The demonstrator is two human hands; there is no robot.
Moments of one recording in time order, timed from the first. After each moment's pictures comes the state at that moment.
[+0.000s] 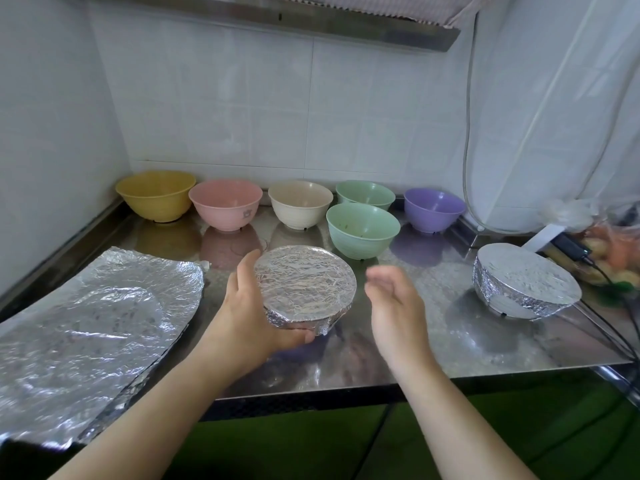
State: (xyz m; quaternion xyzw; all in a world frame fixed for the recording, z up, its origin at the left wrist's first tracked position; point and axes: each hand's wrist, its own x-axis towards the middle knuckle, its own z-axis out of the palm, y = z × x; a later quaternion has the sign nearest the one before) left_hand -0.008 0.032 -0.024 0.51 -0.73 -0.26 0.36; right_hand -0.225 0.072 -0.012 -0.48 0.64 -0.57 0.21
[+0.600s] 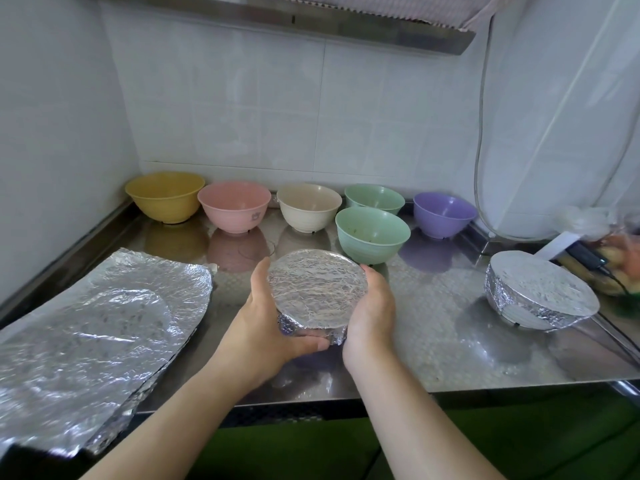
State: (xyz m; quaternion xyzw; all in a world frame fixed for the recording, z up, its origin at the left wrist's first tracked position) left_hand -0.011 0.034 -0.033 0.49 -0.72 -0.32 0.38; right_hand -0.170 0.022 -0.020 -0.21 0.49 -0.74 0.42
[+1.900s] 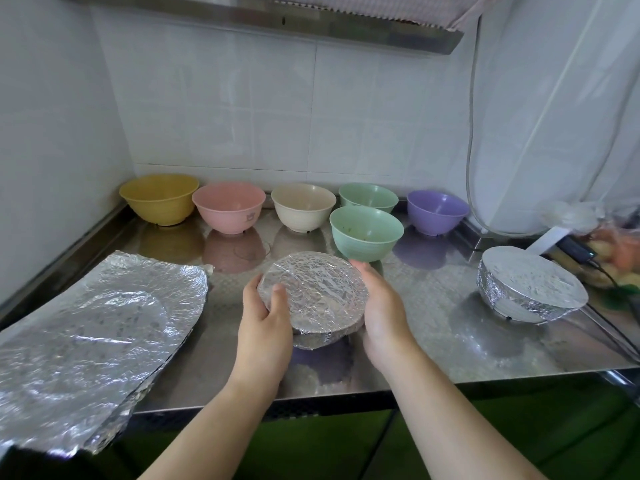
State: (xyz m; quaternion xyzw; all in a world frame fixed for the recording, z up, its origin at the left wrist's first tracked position) left_hand -0.050 0.054 -0.019 0.55 -0.44 -0.47 0.54; right_hand -0.205 0.028 -0.019 -0.28 0.49 -0.66 0.49
